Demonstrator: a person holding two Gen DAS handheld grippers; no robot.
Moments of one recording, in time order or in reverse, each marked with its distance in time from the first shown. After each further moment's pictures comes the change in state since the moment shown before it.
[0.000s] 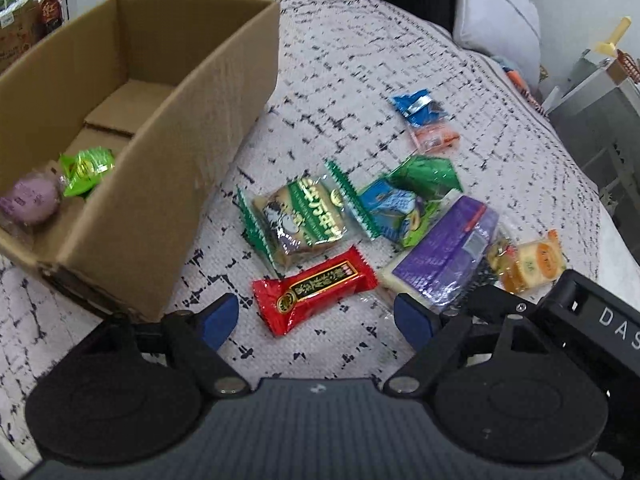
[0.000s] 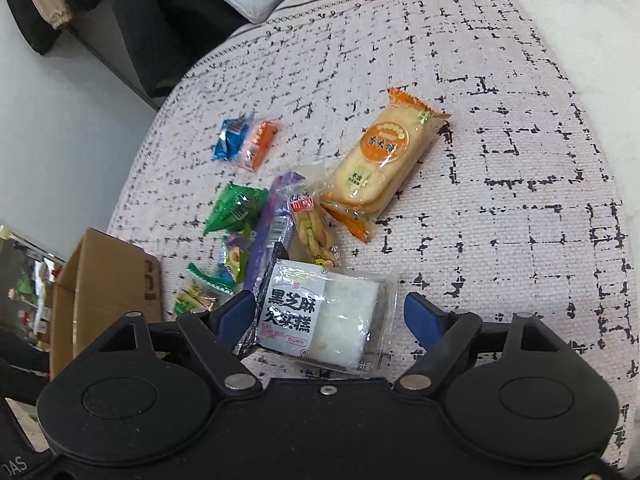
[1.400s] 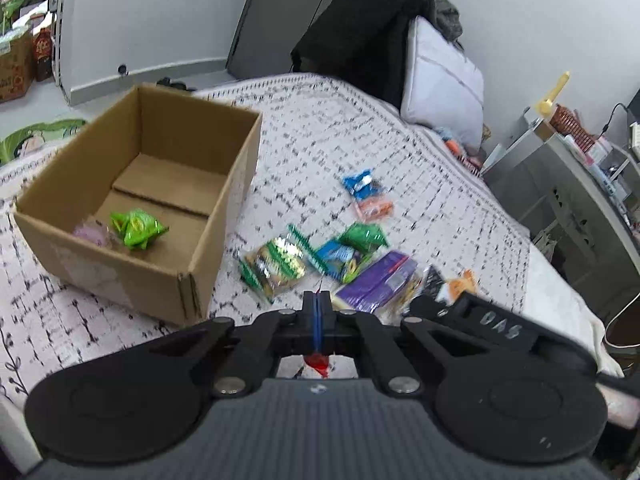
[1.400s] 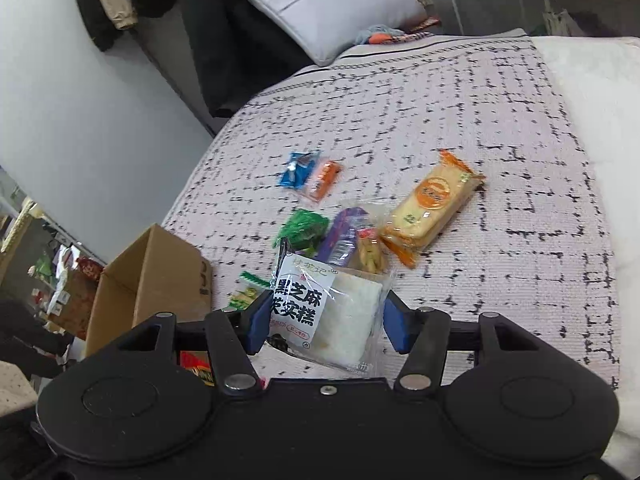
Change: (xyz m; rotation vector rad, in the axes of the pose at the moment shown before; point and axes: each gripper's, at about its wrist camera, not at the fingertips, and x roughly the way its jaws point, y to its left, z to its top) left arm -0.108 0.008 -0.008 0.007 -0.203 -0.135; right arm -0.056 0.023 -0.013 -0.142 -0.131 0.099
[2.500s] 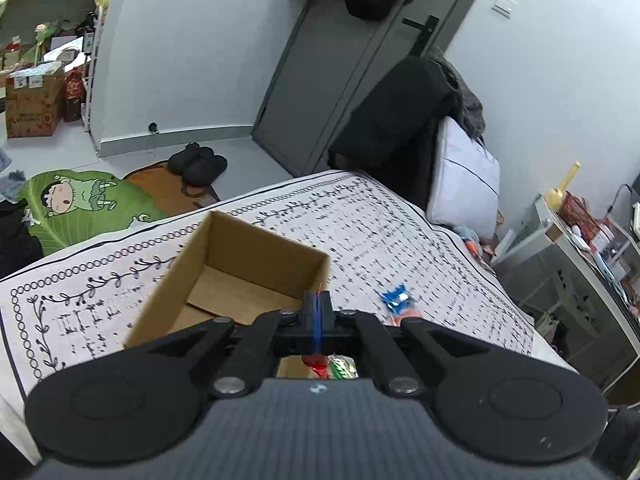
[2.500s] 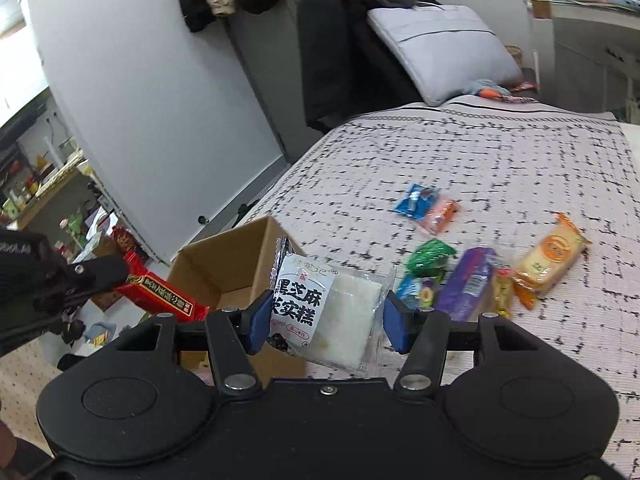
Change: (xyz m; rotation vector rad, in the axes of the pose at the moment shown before) left arm -0.060 0.068 0.078 -0.067 -0.178 0.023; right arm -0.006 0.101 -0.020 -0.240 -0.094 0.089
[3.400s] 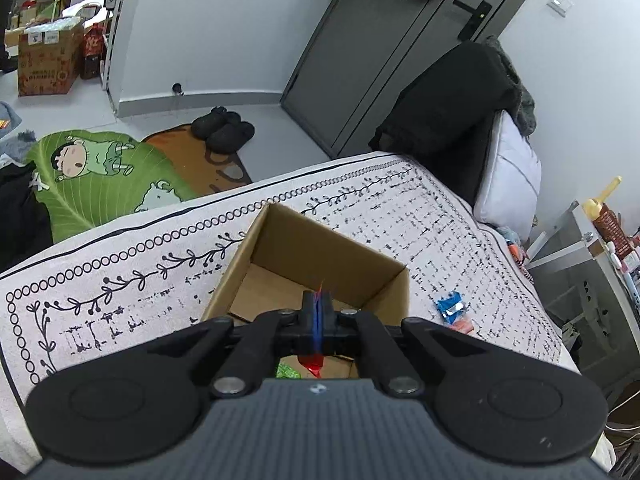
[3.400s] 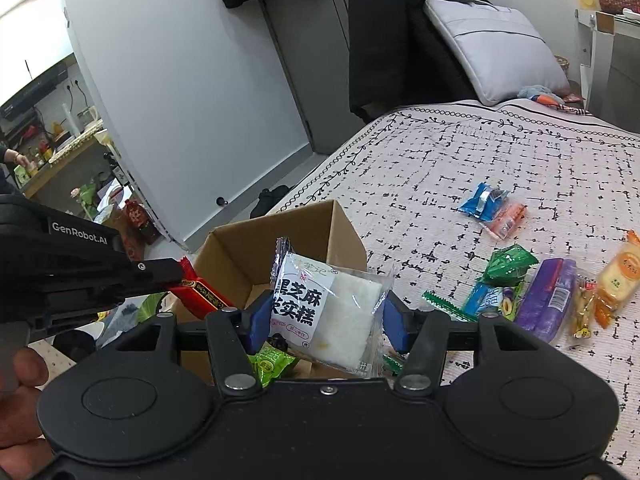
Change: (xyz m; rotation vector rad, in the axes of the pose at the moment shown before) left arm 0.059 0.065 0.028 -0.081 0.105 0.035; right arm 0.047 0.054 -0.006 -0.089 0.020 0.025
